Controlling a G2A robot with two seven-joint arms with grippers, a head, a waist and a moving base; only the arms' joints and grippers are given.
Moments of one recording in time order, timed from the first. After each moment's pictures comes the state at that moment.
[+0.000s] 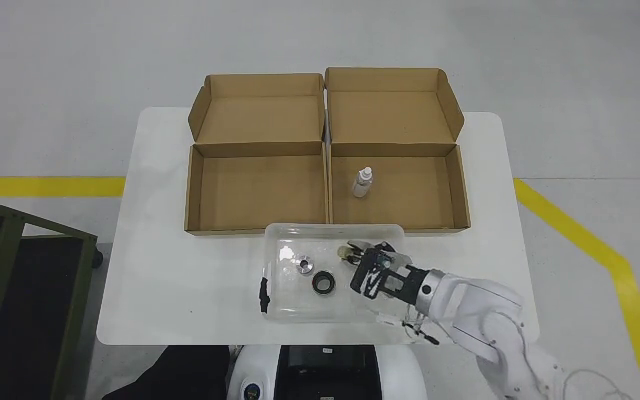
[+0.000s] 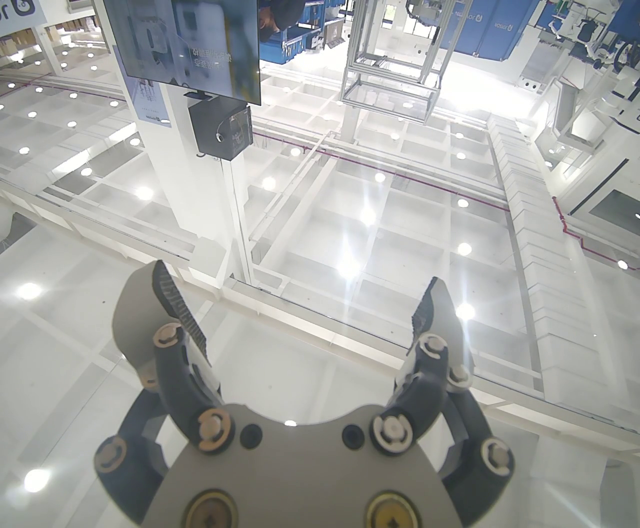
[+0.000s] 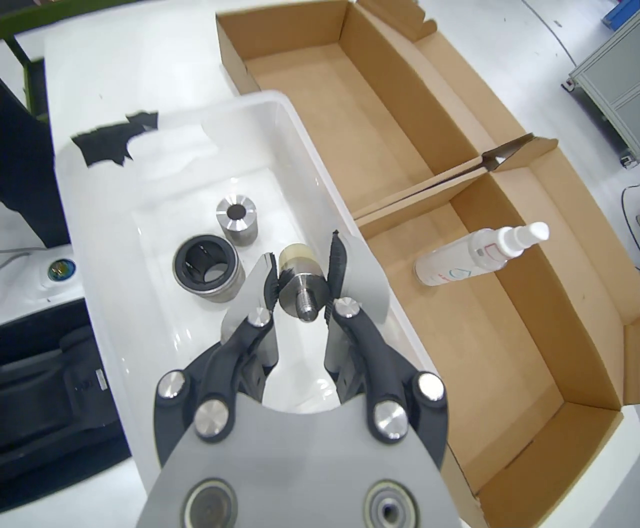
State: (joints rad) left arm -0.23 -0.27 -0.37 -1.29 3.07 0.37 0.06; right arm -1.48 -1.10 1.23 -2.12 -1.37 -0.60 0.41
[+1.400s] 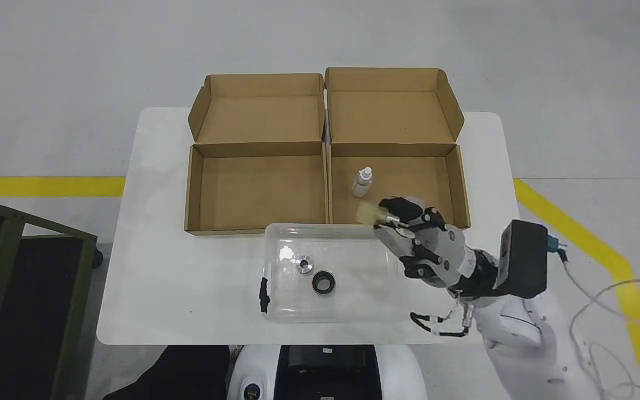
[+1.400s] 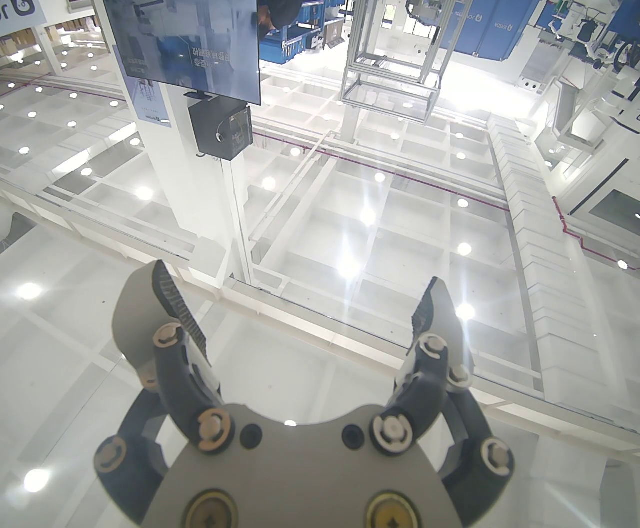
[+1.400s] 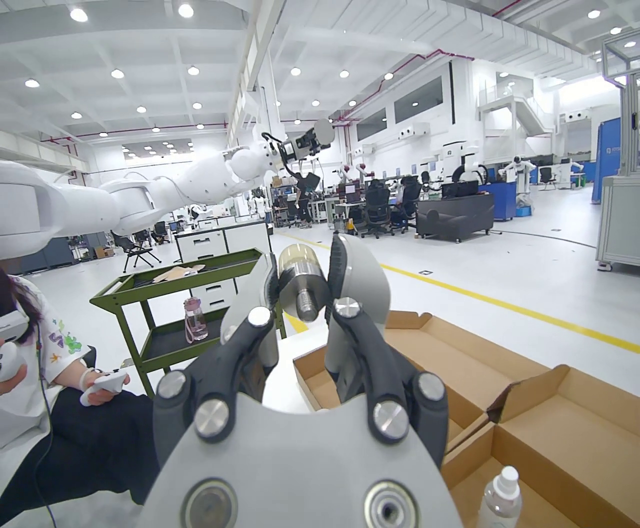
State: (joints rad) left arm -0.23 -0.27 -0.37 -1.29 3.07 0.37 0.06; right arm -1.43 -1.11 1.33 -2.15 -0.82 -0.73 -0.13
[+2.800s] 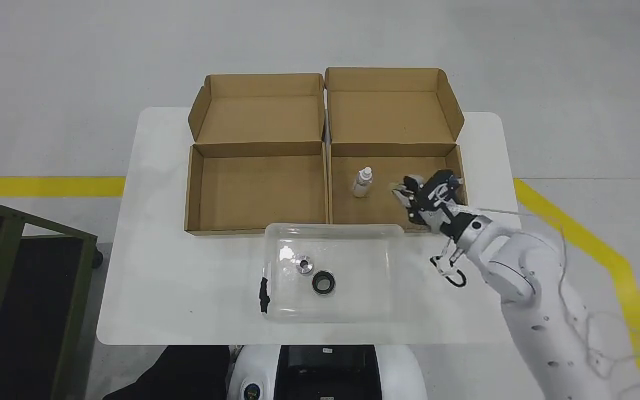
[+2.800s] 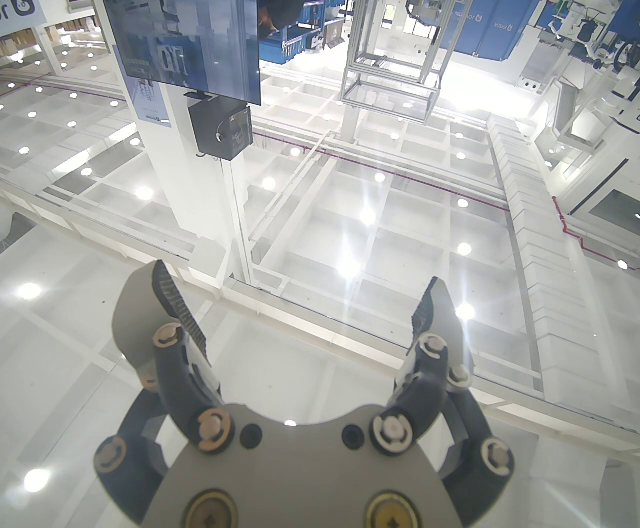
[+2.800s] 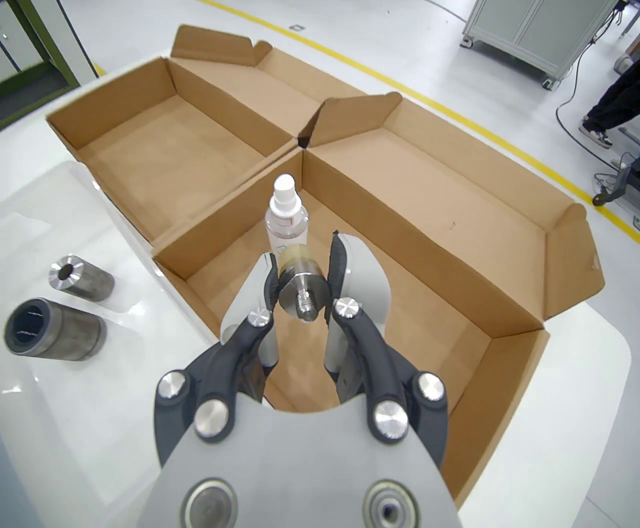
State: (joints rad) left arm -0.23 -0.27 -0.37 -1.29 3.07 0.37 0.06; right arm -1.26 -1.10 1.37 -1.82 -1.17 -0.51 0.42
